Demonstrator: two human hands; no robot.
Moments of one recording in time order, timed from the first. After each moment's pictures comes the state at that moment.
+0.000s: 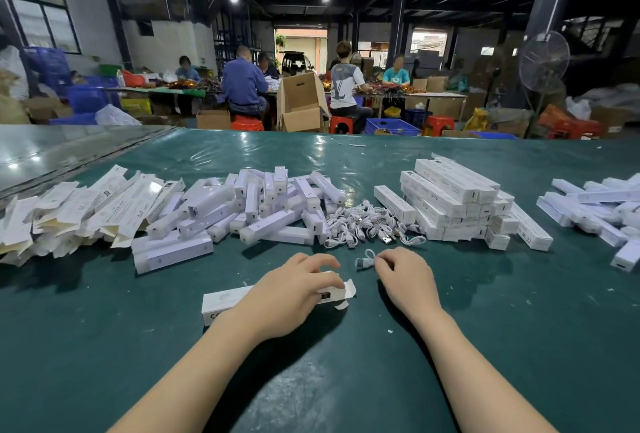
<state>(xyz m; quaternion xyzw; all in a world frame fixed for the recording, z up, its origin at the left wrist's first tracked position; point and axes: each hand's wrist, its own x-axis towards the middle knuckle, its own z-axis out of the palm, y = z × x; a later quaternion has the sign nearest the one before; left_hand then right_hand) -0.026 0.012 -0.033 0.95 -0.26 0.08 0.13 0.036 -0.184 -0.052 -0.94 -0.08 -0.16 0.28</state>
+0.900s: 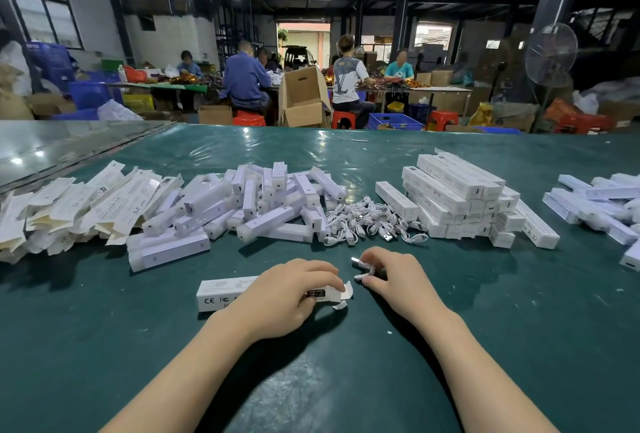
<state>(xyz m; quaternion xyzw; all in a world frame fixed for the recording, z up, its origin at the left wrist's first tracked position) -0.022 0.014 -0.036 0.95 -0.27 0.07 0.18 0.026 -0.184 -0.043 -0.93 -0.19 -0.10 0.29</state>
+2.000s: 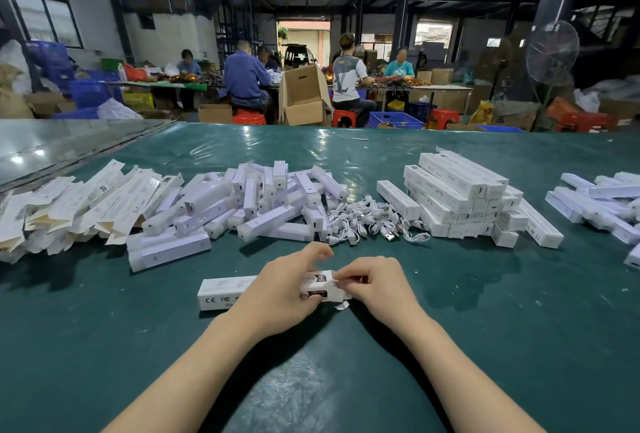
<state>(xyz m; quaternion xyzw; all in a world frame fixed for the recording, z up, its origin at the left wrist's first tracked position) -0.019 0.012 -0.041 0.94 -0.18 0.11 0.28 0.012 -0.159 -0.042 -0.87 -0.23 -0.06 0.42</state>
